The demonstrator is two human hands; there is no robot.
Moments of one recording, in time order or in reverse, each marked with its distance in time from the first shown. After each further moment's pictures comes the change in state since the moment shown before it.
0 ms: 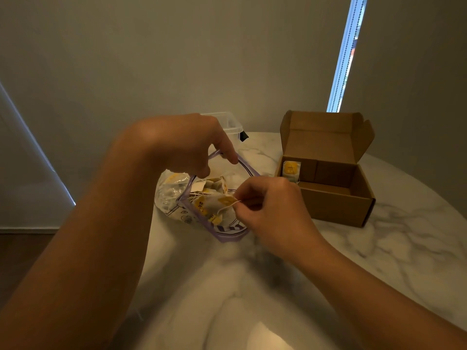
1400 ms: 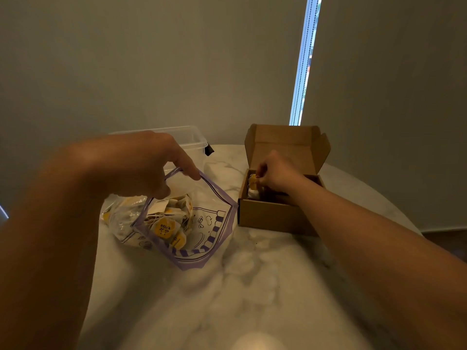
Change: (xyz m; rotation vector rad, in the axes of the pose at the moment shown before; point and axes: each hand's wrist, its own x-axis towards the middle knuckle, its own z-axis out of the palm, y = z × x) left_hand 0.006 -0.006 0.001 -0.042 -0.017 -0.025; right_hand 0.130 0.110 -0.063 -0.428 -0.042 0.237
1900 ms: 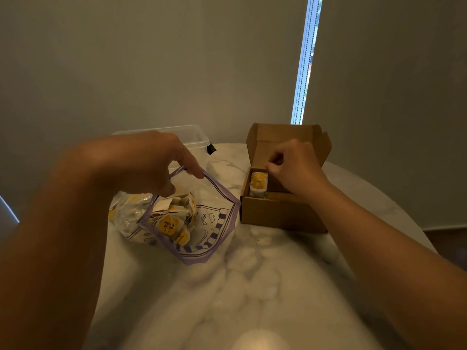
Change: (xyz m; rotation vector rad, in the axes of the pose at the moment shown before) left_hand 0.000 0.004 -0.001 0.015 -0.015 0.009; right_hand -0.045 -0.010 -0.029 -0.041 0.319 -0.119
